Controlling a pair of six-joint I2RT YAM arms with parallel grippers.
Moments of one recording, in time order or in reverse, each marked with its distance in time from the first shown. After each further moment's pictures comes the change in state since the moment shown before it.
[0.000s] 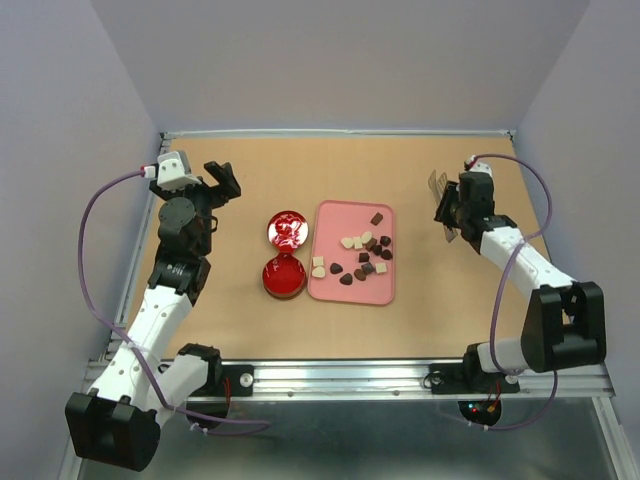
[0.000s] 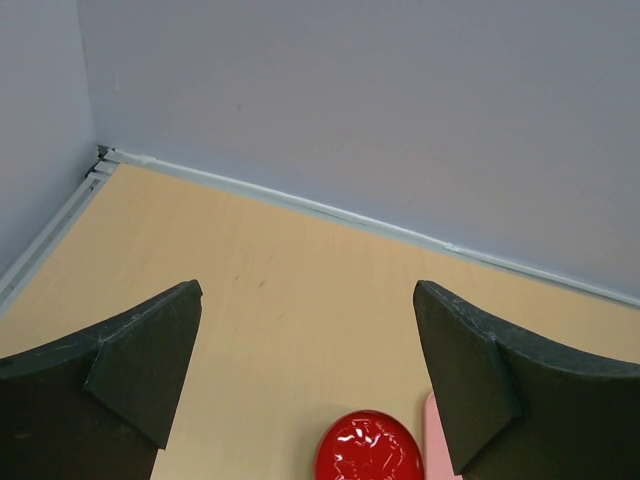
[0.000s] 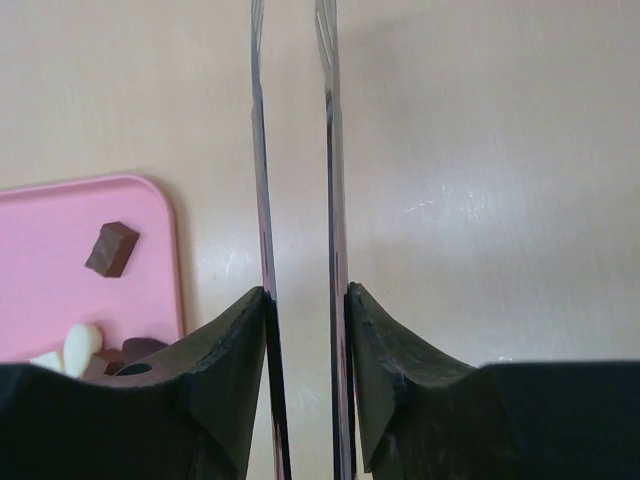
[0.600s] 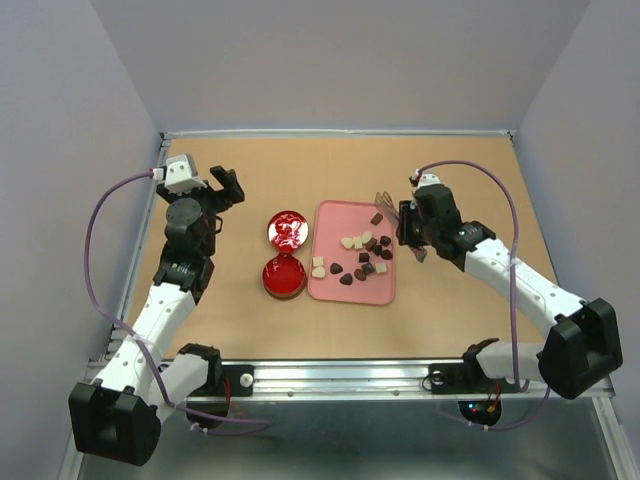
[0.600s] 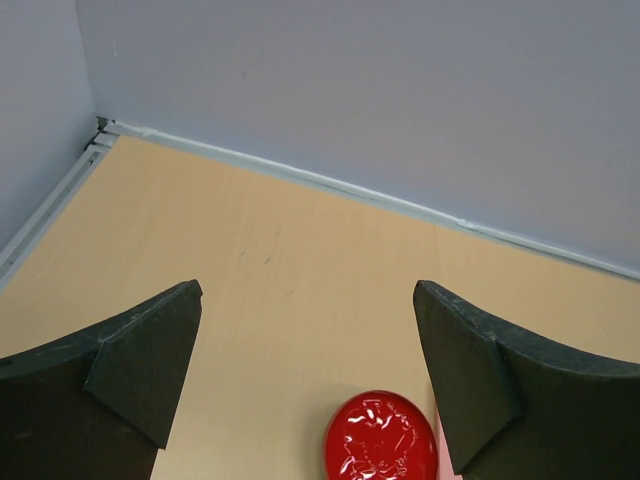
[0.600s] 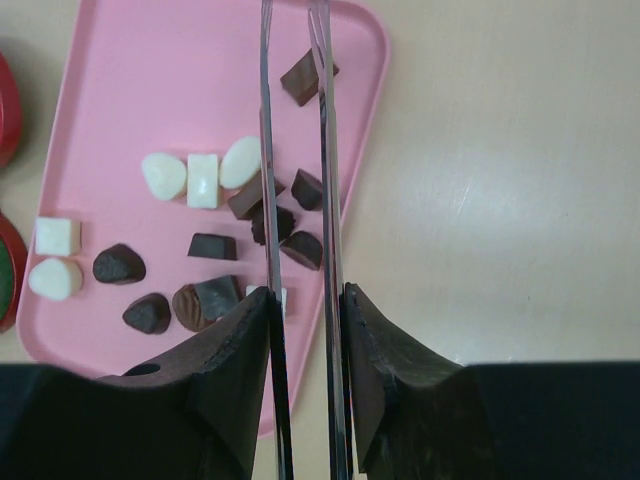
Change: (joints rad) left arm 0.000 0.021 -0.040 0.014 0.002 -0.003; right arm 0.339 -0.143 0.033 -0.224 -0.002 -0.025
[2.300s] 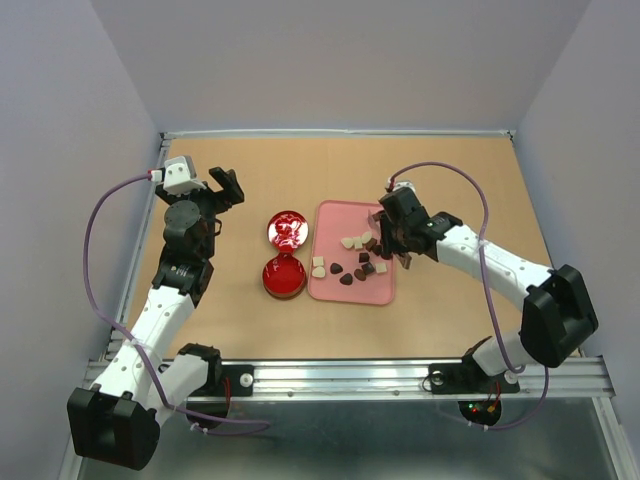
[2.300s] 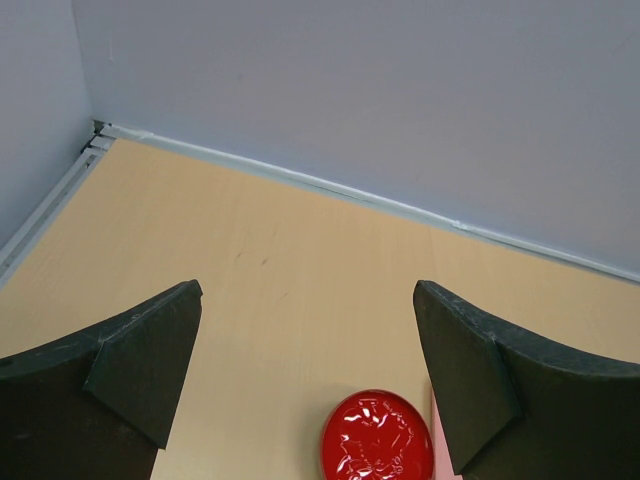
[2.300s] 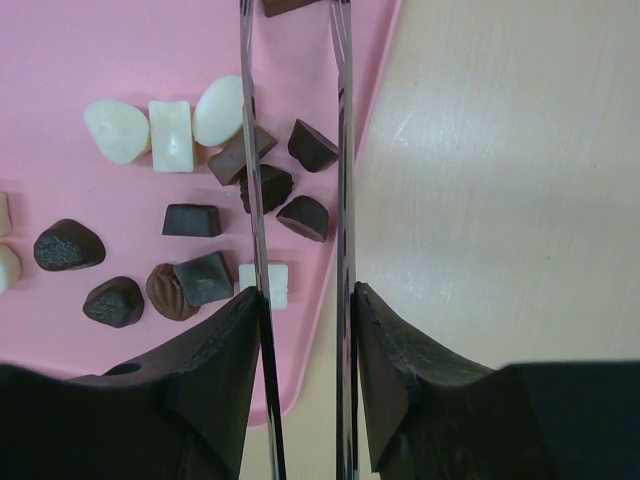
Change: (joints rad) left arm -0.007 -0.014 -0.009 0.001 0.000 0.000; right arm 0.163 0.180 0.126 -0.171 0.157 0.068
